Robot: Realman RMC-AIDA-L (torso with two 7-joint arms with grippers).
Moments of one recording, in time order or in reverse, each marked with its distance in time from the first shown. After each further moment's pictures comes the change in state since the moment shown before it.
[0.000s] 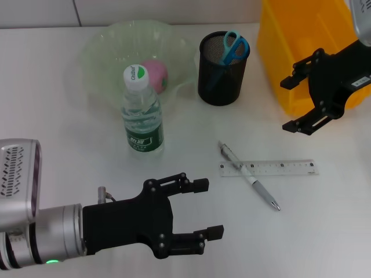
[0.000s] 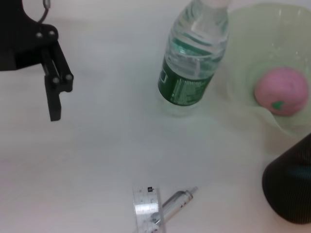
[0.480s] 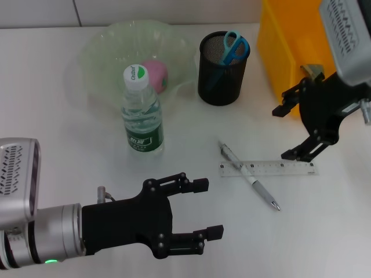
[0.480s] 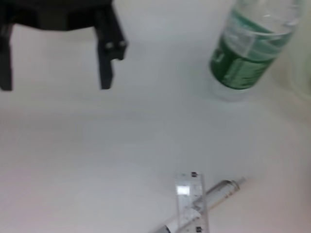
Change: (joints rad) left arm 0.000 0.002 -0.001 0.002 0.000 0.007 -0.012; right arm -0.007 0.015 -0.095 0.053 -0.025 0.002 -0.070
